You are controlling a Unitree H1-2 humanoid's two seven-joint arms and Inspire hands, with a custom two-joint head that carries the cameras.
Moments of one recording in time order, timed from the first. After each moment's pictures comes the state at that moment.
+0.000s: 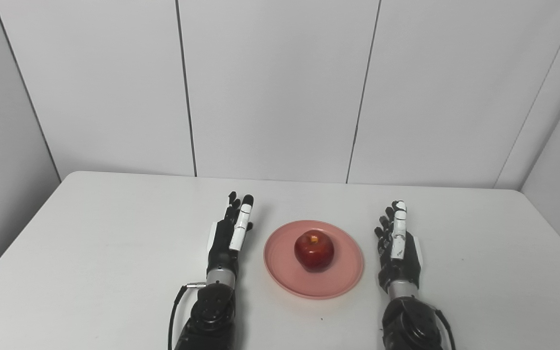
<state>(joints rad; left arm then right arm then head) -0.46 -0.15 0.01 0.53 0.06 0.01 0.18 -0.40 0.09 -0.21 0.38 0.18 0.01 -0.10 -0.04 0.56</state>
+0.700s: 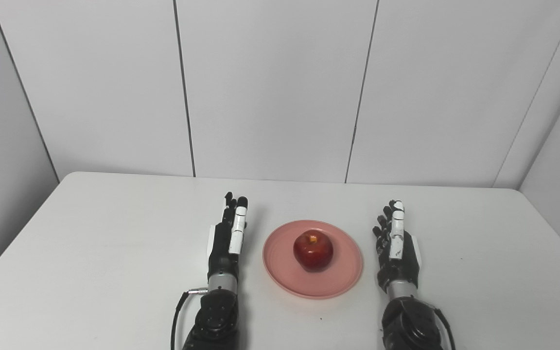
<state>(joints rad) -0.45 -0.17 0.01 0.56 0.08 -0.09 0.23 -0.39 0.08 -0.18 0.38 0.18 0.00 -0.10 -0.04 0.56</state>
